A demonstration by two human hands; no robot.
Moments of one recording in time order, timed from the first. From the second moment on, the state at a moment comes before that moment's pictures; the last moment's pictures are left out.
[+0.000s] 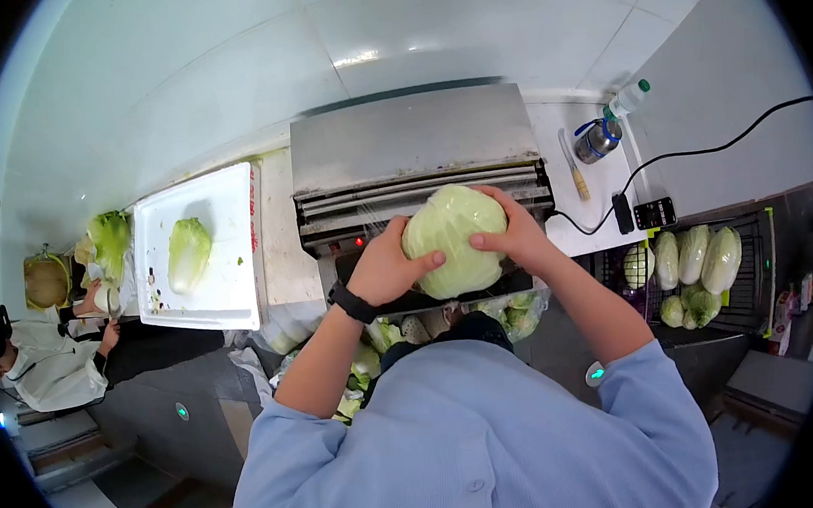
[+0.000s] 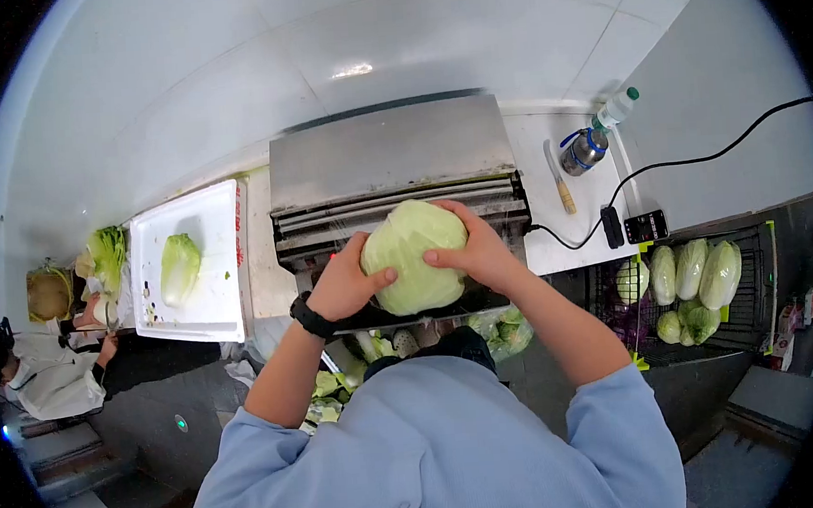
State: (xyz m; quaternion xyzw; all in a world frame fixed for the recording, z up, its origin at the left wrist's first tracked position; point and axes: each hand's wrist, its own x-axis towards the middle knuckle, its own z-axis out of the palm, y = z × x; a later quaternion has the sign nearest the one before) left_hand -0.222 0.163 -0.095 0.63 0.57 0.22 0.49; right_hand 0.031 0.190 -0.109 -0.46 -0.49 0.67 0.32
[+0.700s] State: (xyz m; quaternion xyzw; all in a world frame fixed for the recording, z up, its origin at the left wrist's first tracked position) left_hand -0.219 0.108 -0.161 0.65 0.57 0.27 0.43; right_hand 0.033 0.146 -0.180 -0.47 -0.44 0.69 0.34
